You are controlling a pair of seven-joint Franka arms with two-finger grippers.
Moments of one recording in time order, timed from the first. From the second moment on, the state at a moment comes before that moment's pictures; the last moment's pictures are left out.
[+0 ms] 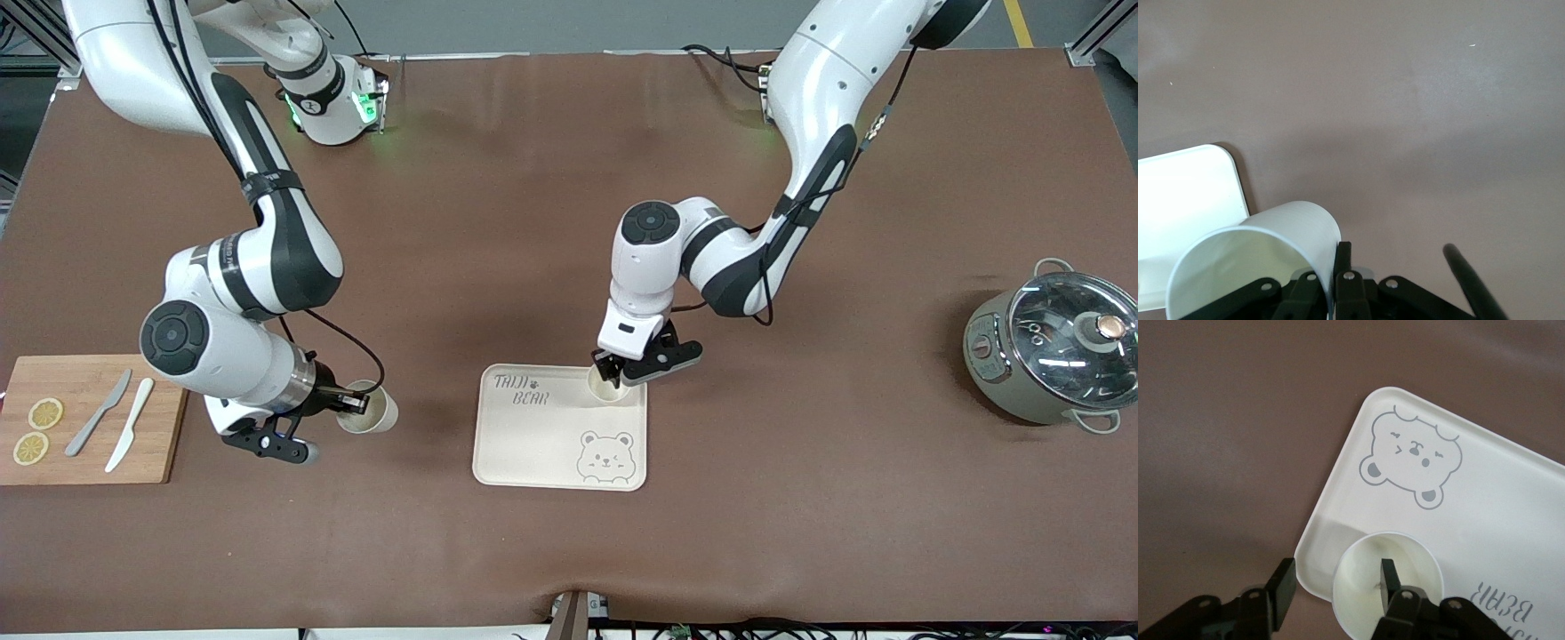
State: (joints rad) left arm -0.41 0.65 -0.29 -1.63 0.56 2.45 -1.40; right arm 0.15 0.57 0.12 -1.45 0.04 2.04 0.48
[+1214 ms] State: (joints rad) left arm -0.22 0.48 -0.31 -1.58 0.37 2.24 -1.05; right arm 0.39 0.64 0.11 -1.33 0.04 2.11 0.91
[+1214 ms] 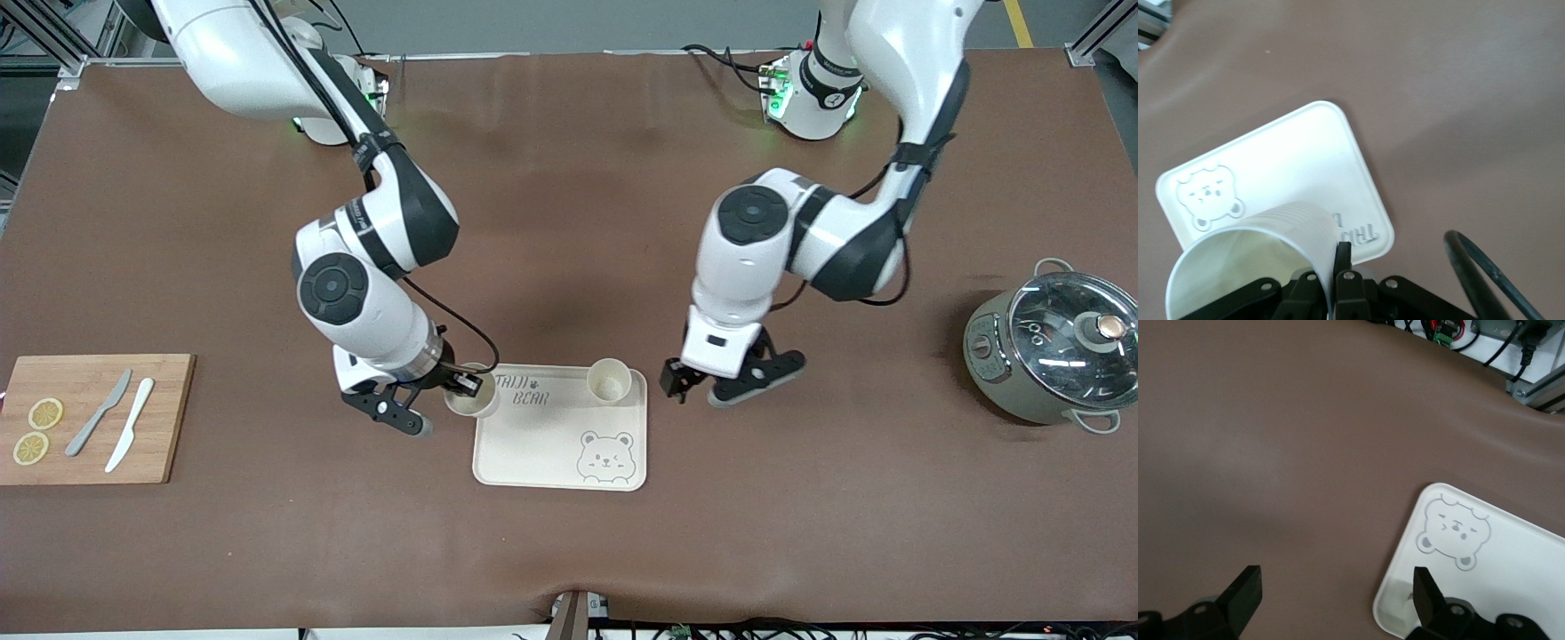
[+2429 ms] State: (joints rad) left arm 0.10 0.30 -0.31 -1.58 0.21 1.97 -0.41; right arm 0.49 0.87 0.07 -1.25 -0.03 2.31 1.01
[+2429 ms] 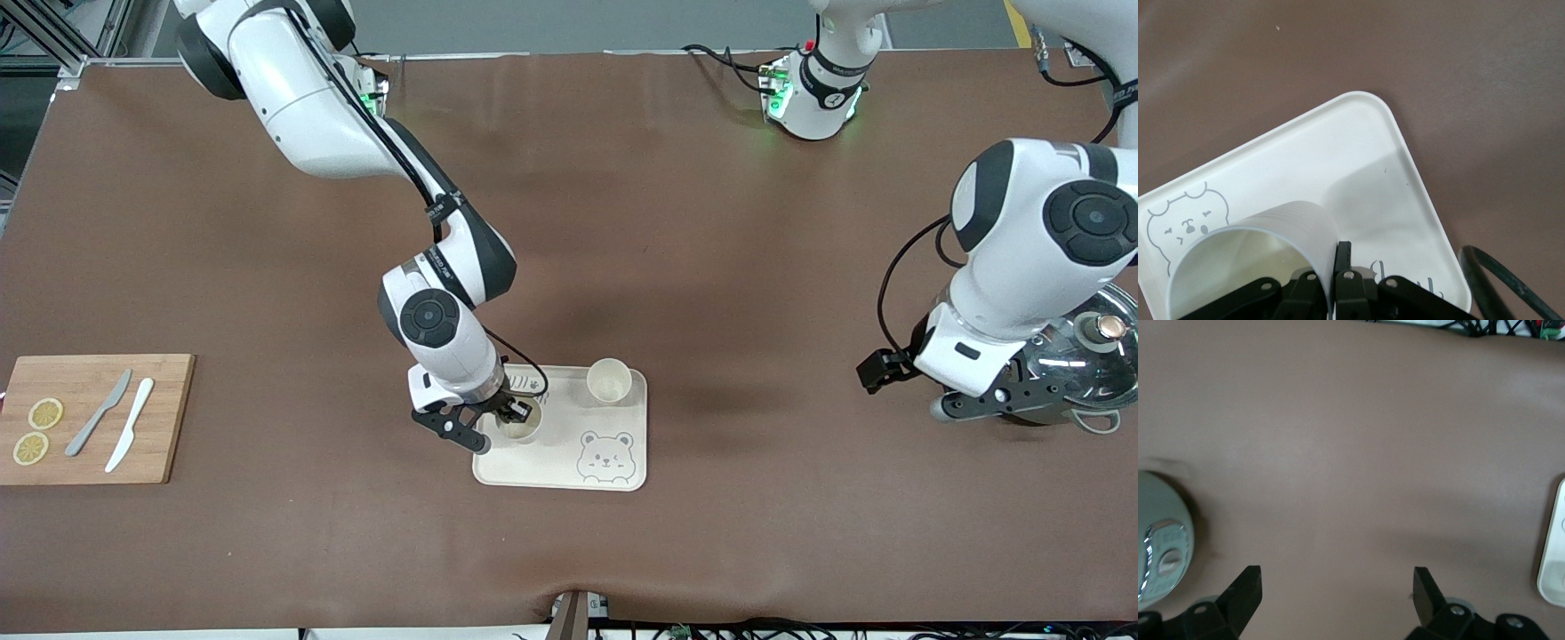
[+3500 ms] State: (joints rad) left arm 0.00 0.03 -0.11 -1.59 -0.01 1.58 -0.14; right arm 0.50 0.93 0.07 -1.25 -0.06 2.40 1.04
